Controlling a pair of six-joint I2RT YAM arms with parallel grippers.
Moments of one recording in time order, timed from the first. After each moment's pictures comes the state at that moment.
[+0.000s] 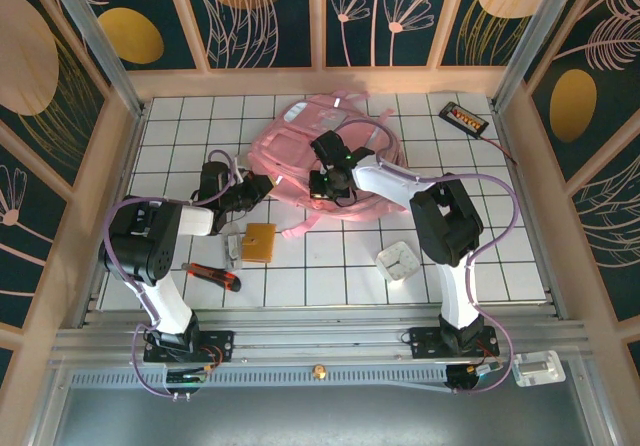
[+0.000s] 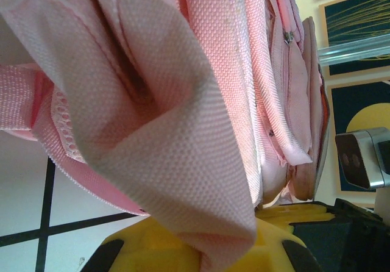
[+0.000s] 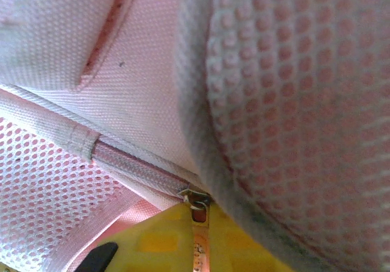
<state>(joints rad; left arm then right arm) -0.20 1.78 0.69 0.60 0.60 -0.96 0.68 2.03 1.53 -0.59 -0.13 0.60</state>
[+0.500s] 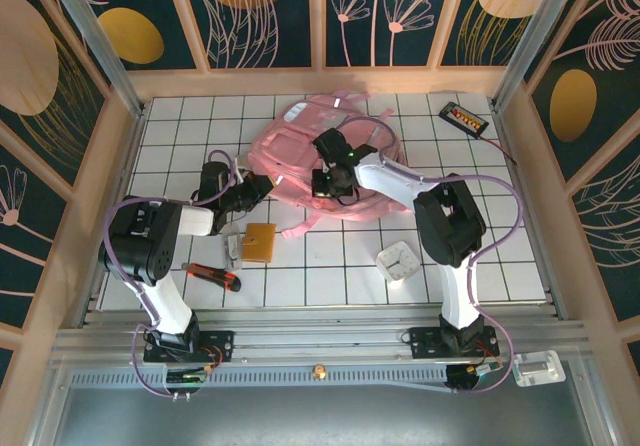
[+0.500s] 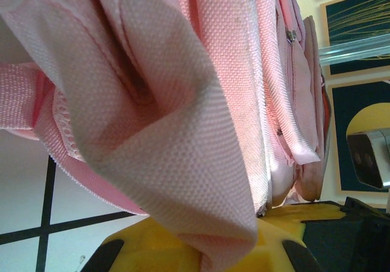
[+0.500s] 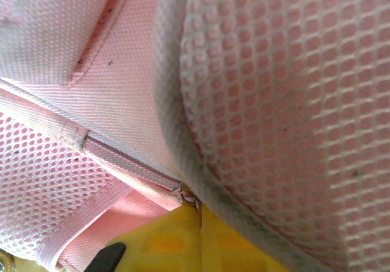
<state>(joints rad) -0.20 1.78 0.69 0.59 0.60 -0.96 0.66 2.01 1.54 -0.65 -0.13 0.55</state>
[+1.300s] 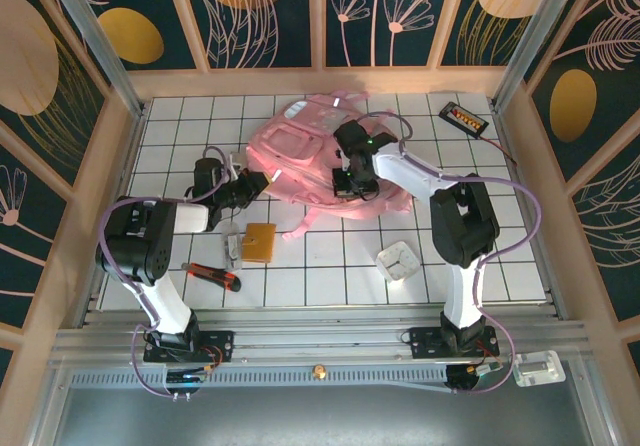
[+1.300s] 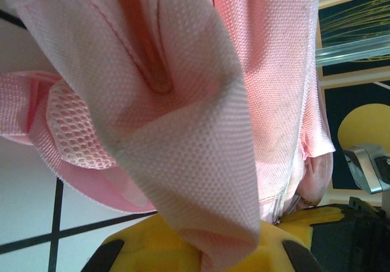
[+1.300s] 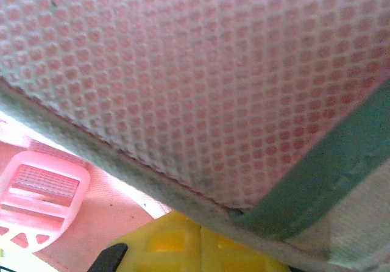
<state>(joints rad) -0.15 1.77 0.72 0.55 0.66 -0.93 0.57 1.96 1.56 -0.87 -0.13 0.39</state>
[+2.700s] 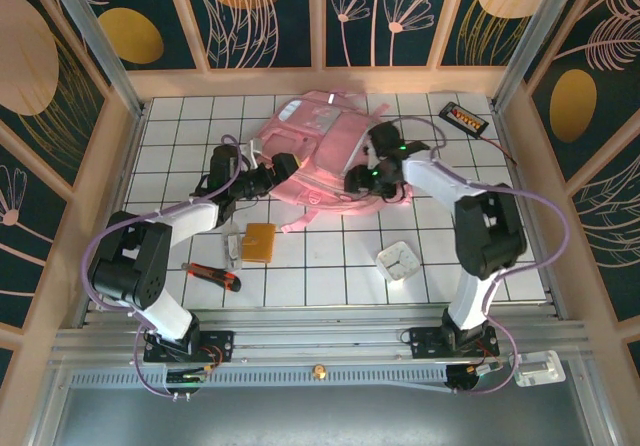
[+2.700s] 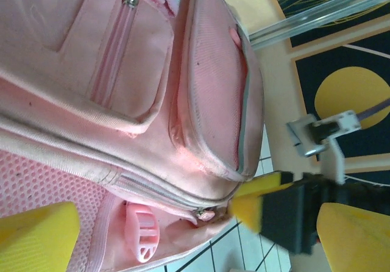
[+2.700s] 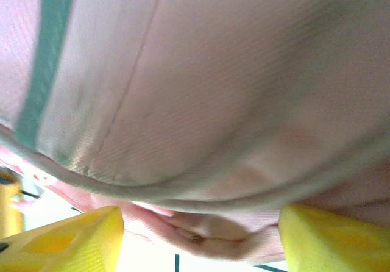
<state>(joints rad) -0.33 1.63 0.83 0.38 0.56 -0.90 0.40 1.78 1.31 -0.66 -0.27 0.44</state>
